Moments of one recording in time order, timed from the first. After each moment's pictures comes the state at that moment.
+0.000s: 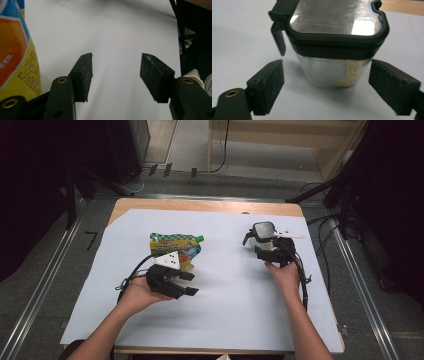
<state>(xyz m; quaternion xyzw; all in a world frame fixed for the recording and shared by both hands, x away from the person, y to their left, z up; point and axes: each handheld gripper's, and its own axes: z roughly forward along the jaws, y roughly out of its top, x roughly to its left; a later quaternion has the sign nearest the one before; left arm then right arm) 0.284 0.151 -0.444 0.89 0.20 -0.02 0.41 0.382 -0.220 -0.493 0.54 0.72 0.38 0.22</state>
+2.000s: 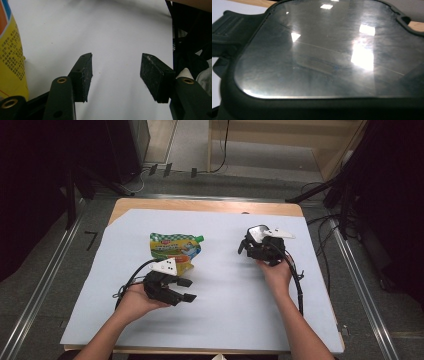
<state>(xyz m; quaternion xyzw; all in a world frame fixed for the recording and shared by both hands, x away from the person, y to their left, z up) 0.271 0.156 -0.450 0.88 0.21 -0.04 0.42 0.378 -0.190 -0.489 0.50 0.72 0.43 0.23</state>
